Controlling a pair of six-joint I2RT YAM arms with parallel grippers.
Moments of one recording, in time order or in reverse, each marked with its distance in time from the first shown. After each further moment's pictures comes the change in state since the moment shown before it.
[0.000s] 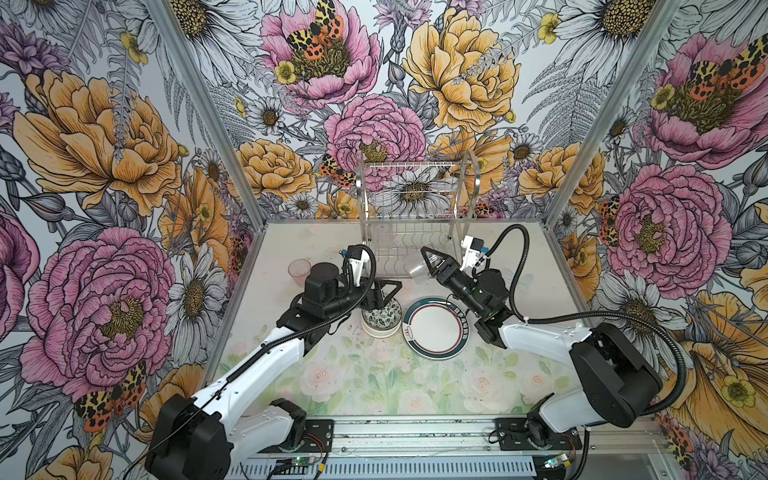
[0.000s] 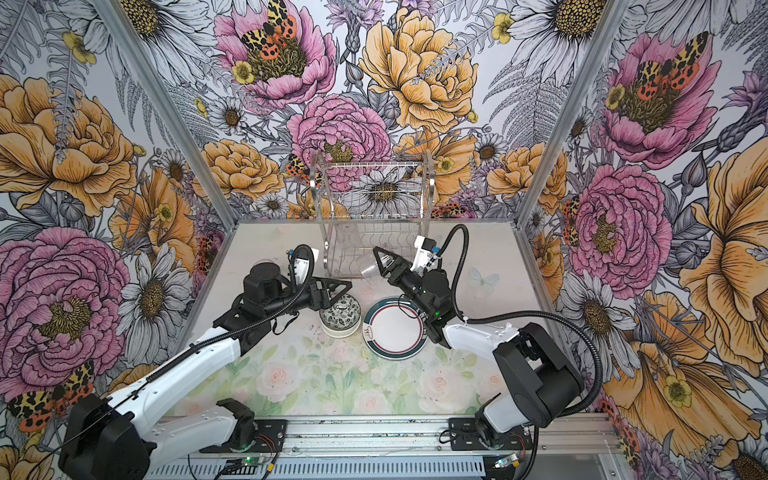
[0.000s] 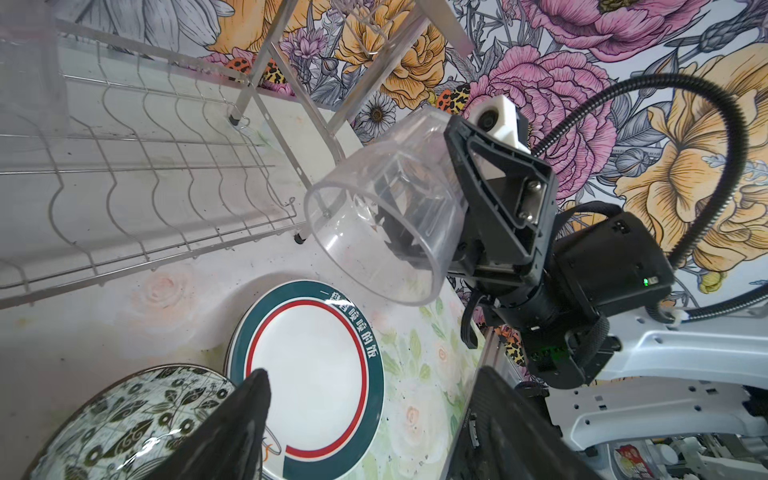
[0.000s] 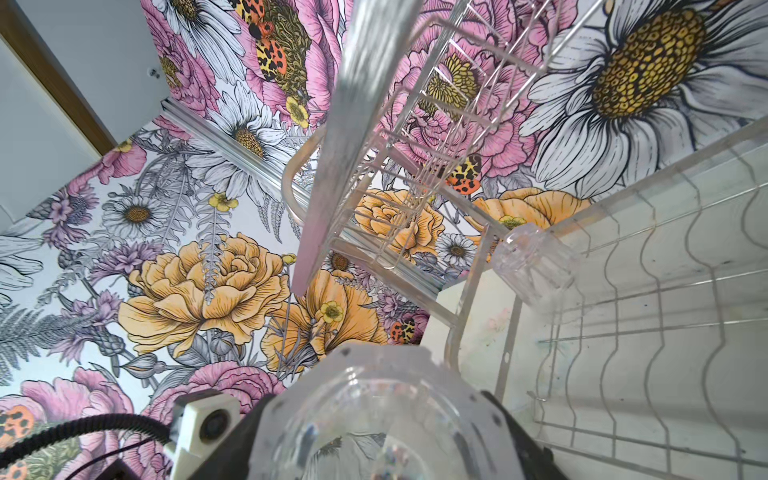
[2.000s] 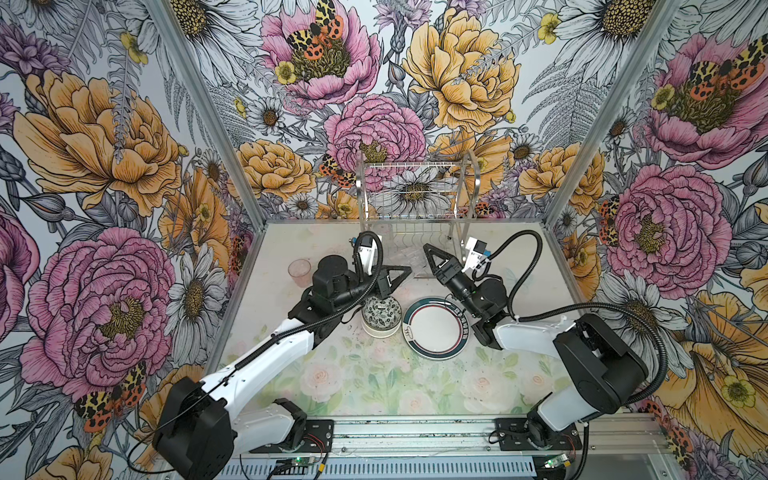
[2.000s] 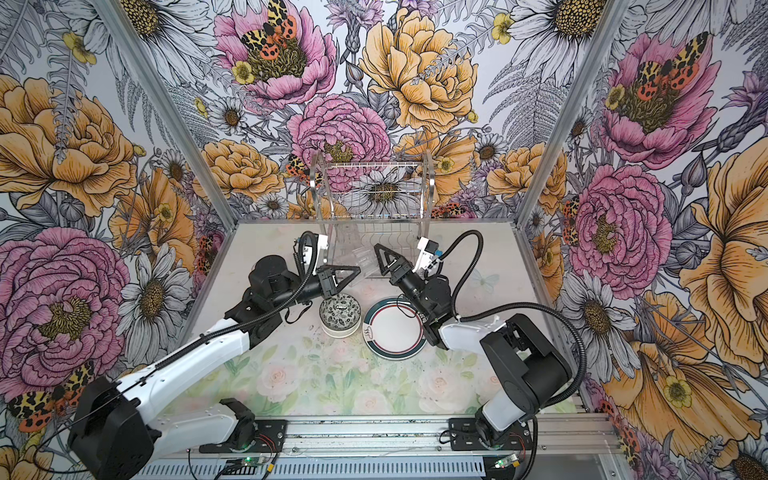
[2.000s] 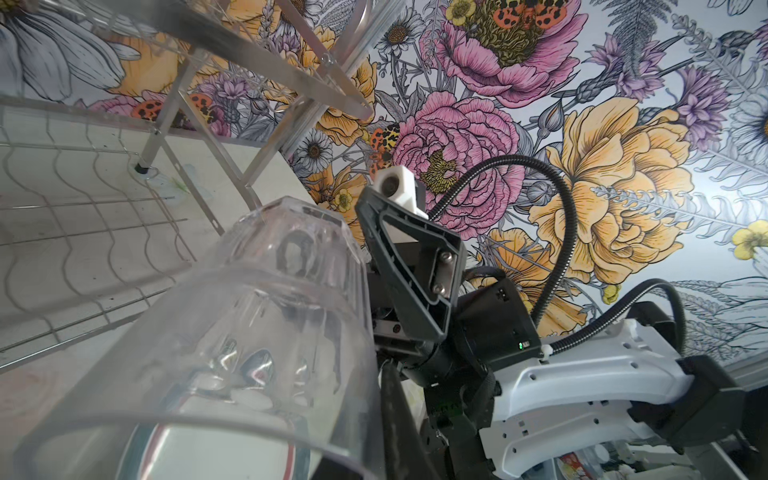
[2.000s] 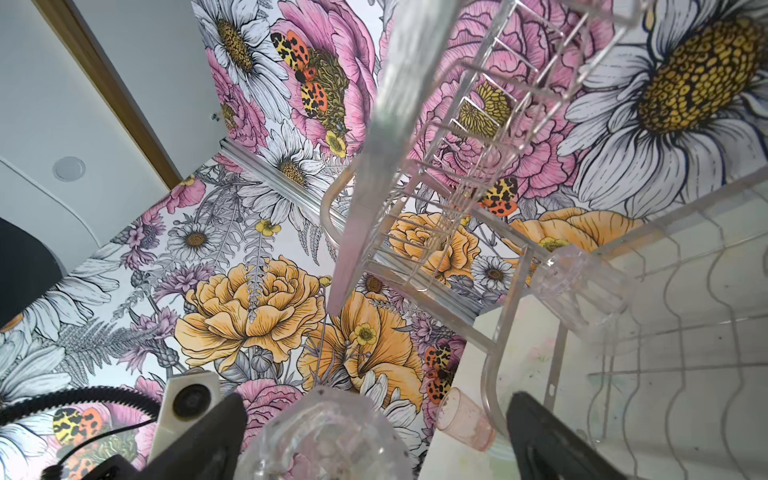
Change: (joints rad) left arm -0.087 -0.012 0.087 0.076 -0.047 -0.076; right arm -0.009 0.049 -0.029 0.202 -0.005 -0.006
